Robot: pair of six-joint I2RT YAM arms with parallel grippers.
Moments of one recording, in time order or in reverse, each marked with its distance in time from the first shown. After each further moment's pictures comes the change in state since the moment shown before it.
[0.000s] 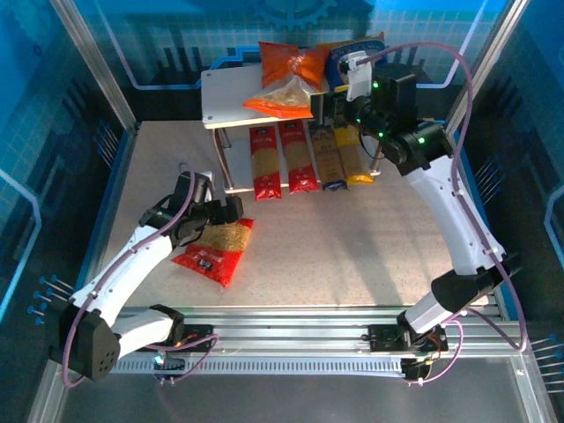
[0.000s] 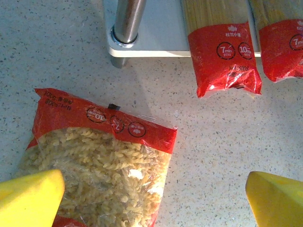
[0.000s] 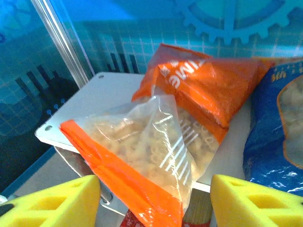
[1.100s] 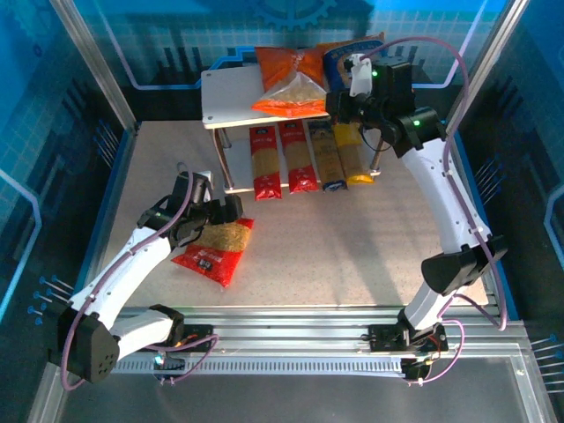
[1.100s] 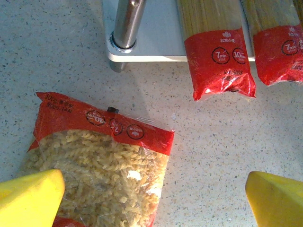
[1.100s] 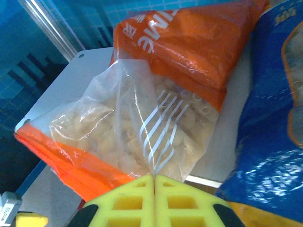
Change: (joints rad) left arm 0.001 -0.012 0.000 0.000 0.000 0.000; right arm -0.101 0.112 0.090 -0.091 -0.135 0.085
